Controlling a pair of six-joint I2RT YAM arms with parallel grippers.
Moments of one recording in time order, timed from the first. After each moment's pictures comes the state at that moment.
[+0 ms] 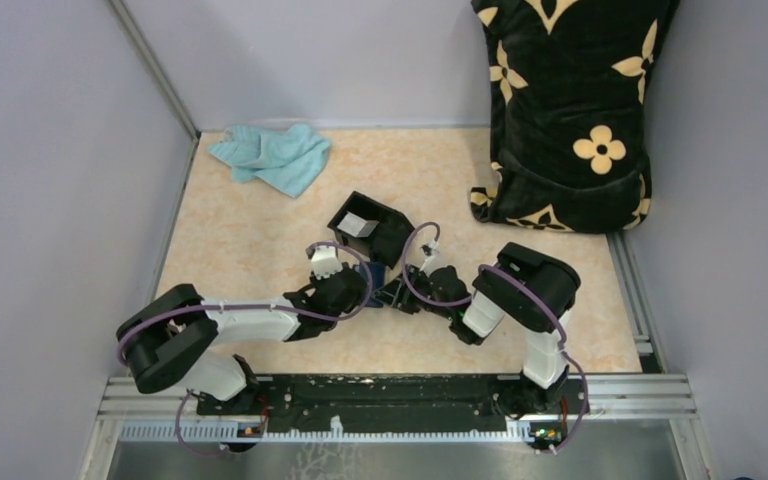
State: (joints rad) left arm -0.97 1.45 0.49 0.09 -0.65 -0.94; right arm 0.83 1.87 0.36 1.20 -0.16 1.09
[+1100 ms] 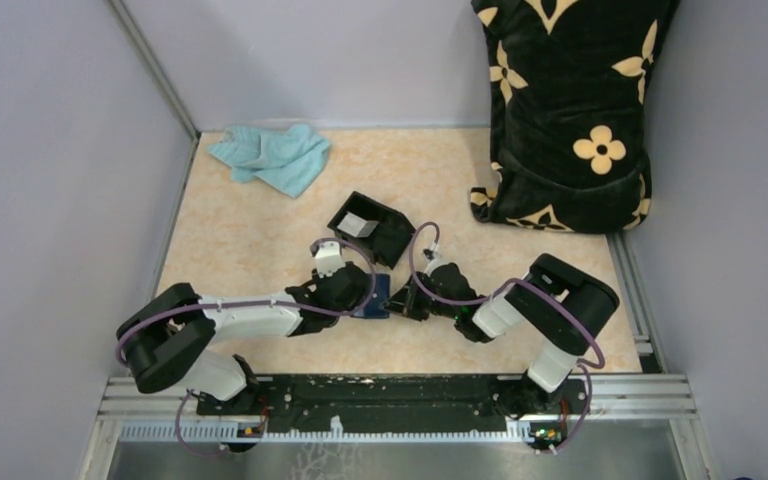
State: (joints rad) left arm -0.97 1.43 0.54 -0.04 -0.61 -0.95; right arm 0.82 1.69 0.35 0.87 -0.22 1.10
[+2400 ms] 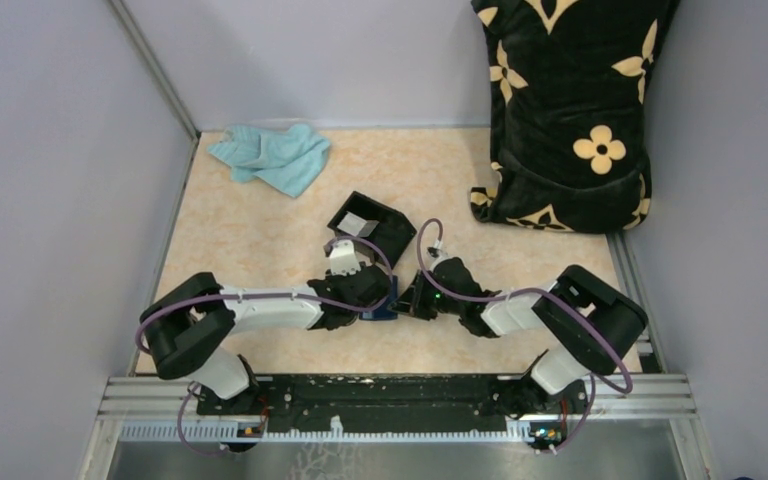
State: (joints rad) left arm -1.03 1.57 0.70 -0.21 -0.65 -1.08; right arm 0.80 1.52 0.38 0.57 -0.23 1.04
